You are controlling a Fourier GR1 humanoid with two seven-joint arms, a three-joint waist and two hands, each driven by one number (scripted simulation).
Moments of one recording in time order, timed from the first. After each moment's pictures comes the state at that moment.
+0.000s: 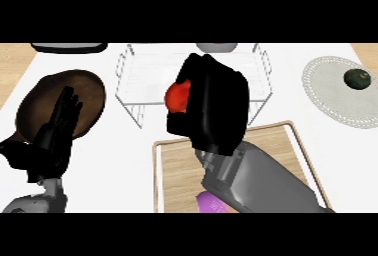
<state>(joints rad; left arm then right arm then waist) -0.08 0.18 0.02 -1.66 0.03 0.17 0.13 -0.83 -0.01 0.53 -1.61 1.06 -0.11 1.18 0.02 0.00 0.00</state>
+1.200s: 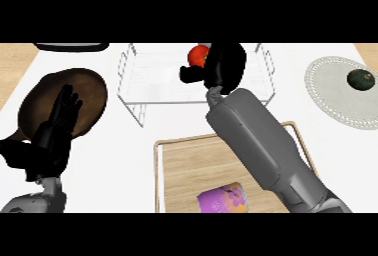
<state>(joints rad) -0.08 0.17 0.04 -1.67 0.02 0.15 0.14 -0.99 0.00 0.32 -0.97 0.83 -0.61 0.92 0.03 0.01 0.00</state>
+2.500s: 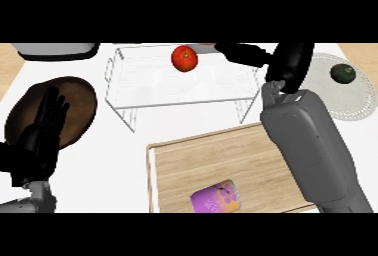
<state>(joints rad) -0.06 0.18 0.09 -1.70 0.01 0.15 0.18 -0.83 -0.14 0.16 -1.37 0.73 -0.69 0.92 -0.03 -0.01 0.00</state>
